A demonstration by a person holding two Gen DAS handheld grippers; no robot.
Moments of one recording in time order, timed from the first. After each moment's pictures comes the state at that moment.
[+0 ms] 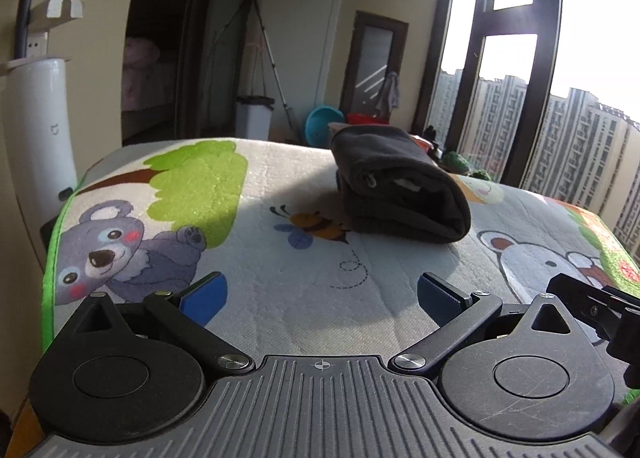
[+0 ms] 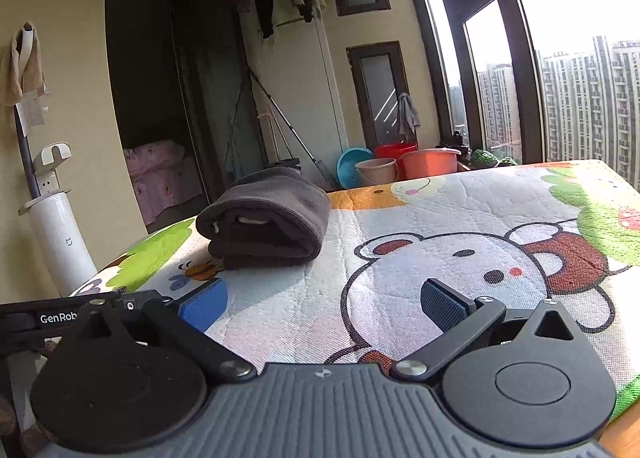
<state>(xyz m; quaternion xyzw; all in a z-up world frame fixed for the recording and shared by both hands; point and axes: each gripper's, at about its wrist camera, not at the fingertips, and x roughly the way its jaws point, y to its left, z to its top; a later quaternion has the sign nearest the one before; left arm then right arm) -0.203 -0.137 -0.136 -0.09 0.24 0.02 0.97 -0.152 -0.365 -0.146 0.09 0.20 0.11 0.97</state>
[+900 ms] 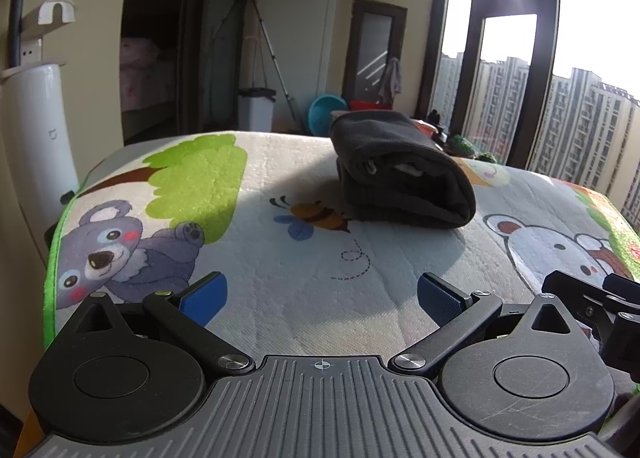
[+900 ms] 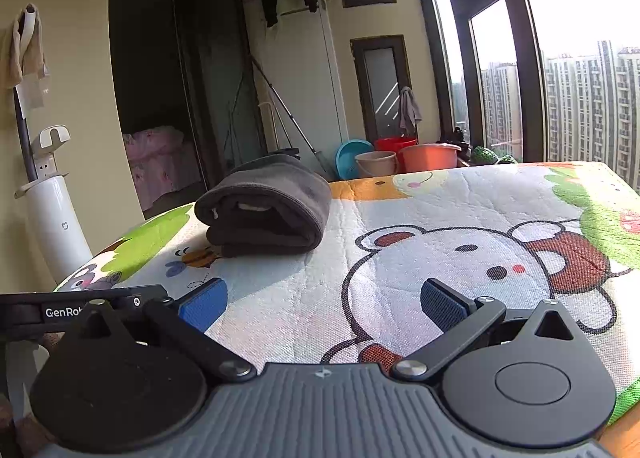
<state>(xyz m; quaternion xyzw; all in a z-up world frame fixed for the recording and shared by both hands) -0.200 -0.145 -0.136 -0.06 0.26 0.03 0.96 -0.151 -0.357 -0.147 0.07 0.21 0.11 0.97</state>
